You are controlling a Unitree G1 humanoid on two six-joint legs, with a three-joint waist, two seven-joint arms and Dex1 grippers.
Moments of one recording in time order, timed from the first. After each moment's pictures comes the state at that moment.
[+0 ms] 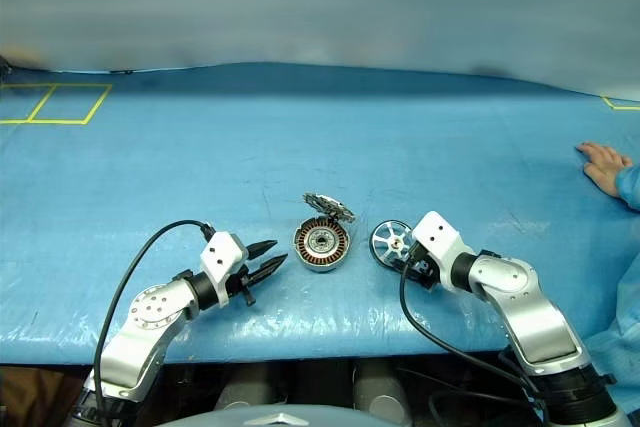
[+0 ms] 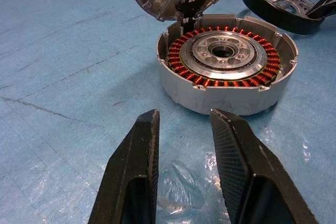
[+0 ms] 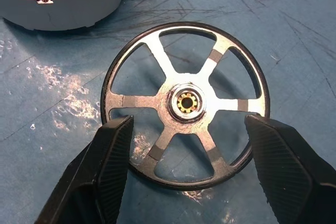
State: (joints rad) left arm 0.10 0.42 -0.15 -0.23 -0.12 0.16 -0.65; right arm 0.00 -0.68 0.07 -0.32 0.17 0.56 0.71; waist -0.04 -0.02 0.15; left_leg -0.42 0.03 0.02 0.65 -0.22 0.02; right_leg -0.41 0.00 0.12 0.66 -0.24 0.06
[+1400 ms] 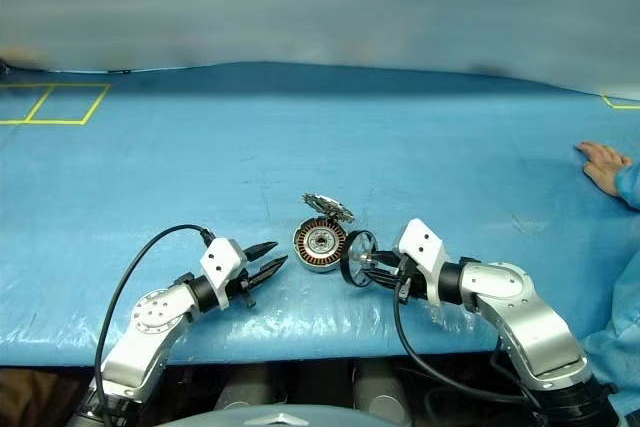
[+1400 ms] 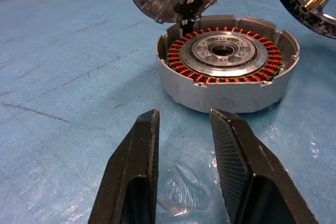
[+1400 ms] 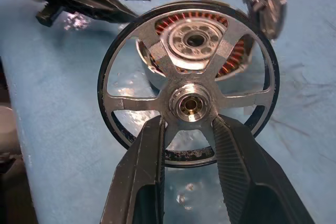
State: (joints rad) left arm 0.10 0.42 -0.16 -0.12 -0.13 0.00 -0.68; right arm 0.01 -0.67 0.10 -0.50 0.36 0.60 0.87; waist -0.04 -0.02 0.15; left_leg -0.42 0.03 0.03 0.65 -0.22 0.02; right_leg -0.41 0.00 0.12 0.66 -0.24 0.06
